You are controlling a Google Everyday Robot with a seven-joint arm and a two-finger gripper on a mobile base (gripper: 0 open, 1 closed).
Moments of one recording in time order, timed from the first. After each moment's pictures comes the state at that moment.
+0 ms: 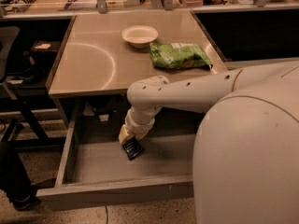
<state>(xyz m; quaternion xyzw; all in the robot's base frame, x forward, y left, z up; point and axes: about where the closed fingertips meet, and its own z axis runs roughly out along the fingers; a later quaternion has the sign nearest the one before) 0.580 0.052 0.587 -0.19 0.97 0.12 0.06</state>
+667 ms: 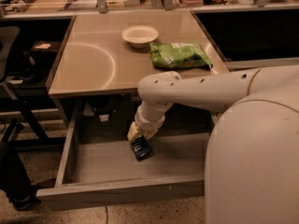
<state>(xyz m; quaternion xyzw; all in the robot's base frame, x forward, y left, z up) 0.578 0.016 0.598 -0.15 0.98 0.12 0.04</state>
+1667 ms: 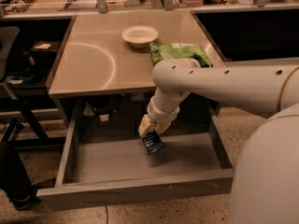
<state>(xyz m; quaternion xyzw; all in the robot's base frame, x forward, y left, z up) 0.566 -0.026 0.643 -0.14 0.98 0.11 0.02</state>
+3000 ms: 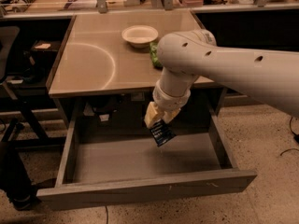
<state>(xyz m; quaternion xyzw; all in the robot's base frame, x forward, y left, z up) 0.545 -0.049 0.731 -0.18 0.98 0.07 0.05</state>
